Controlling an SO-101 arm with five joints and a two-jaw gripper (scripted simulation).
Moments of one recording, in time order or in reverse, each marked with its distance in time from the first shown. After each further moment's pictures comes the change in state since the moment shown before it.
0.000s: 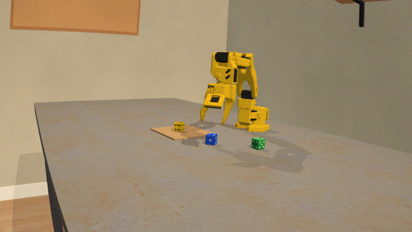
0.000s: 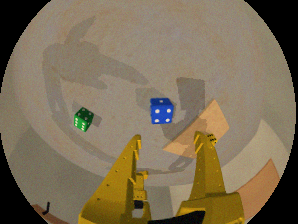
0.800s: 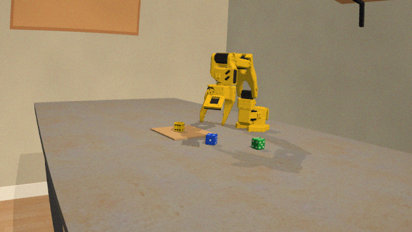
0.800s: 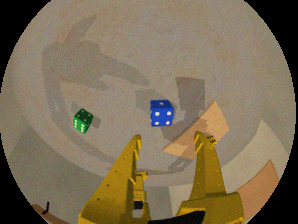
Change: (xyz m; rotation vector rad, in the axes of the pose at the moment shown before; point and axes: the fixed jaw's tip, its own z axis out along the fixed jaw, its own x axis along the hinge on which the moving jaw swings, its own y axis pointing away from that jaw) arm -0.002 0.000 0.003 -0.001 0.005 -0.006
